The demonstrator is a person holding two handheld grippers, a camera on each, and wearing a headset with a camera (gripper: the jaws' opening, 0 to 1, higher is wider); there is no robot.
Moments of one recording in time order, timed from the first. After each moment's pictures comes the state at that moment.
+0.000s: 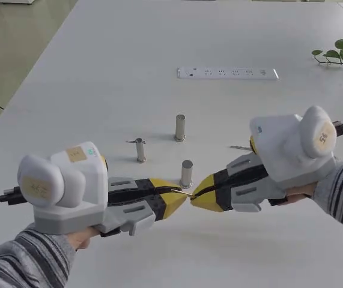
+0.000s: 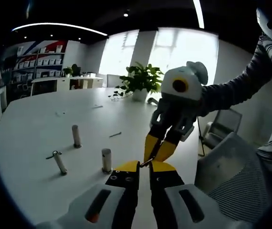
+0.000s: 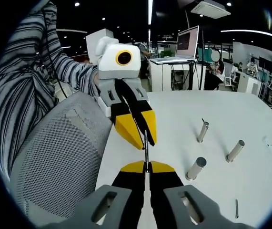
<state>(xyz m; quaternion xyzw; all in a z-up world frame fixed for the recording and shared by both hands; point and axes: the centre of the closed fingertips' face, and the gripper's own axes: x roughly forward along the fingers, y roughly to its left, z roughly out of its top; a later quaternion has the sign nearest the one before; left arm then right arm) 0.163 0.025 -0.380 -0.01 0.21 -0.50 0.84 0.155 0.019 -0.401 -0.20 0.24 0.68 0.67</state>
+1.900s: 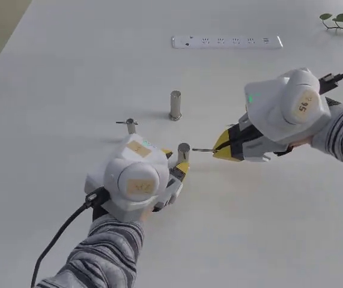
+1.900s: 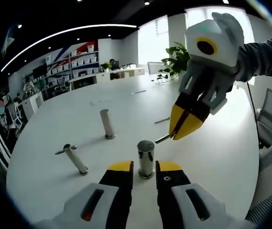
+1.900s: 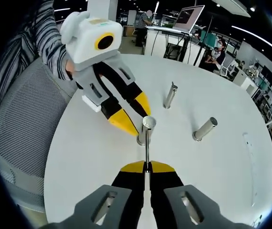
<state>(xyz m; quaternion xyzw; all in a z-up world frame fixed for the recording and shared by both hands) 0.246 0.018 -0.453 0.08 0.24 -0.30 0.92 0.243 -0.030 -0.449 -0.37 0.27 0.61 0.65</state>
